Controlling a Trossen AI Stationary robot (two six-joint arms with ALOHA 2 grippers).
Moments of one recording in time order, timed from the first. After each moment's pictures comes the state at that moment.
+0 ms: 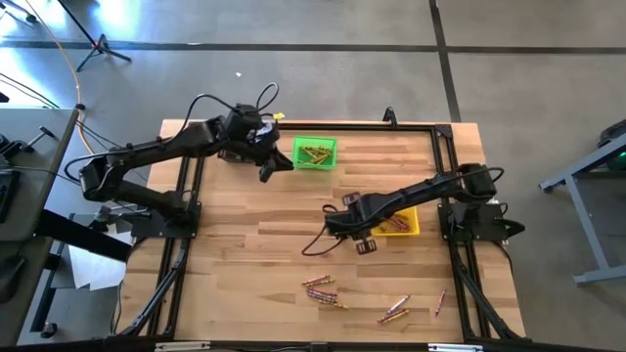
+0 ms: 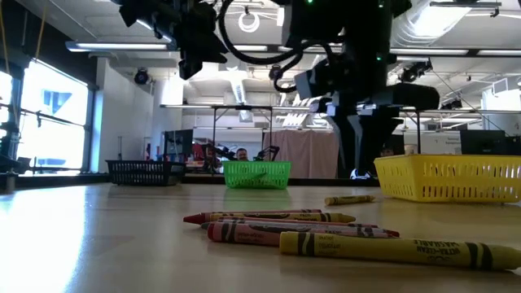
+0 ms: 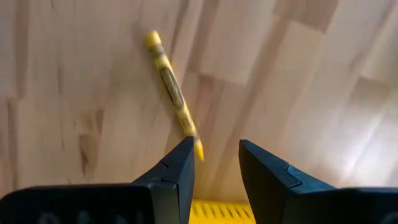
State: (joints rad) left arm 0.47 1.28 1.05 -0.40 0.49 -0.23; right arm 0.16 1.87 1.30 -0.93 0.16 -0.14
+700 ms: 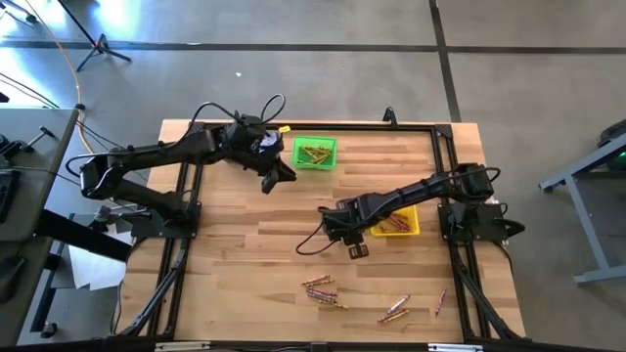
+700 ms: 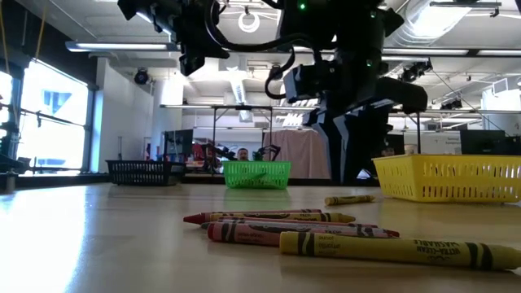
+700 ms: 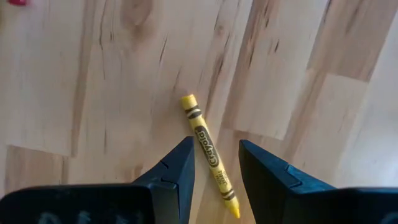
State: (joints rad) left arm 0.35 1.28 1.05 -0.40 0.42 -0.27; right arm 0.14 1.89 1.26 -0.74 0.00 -0.11
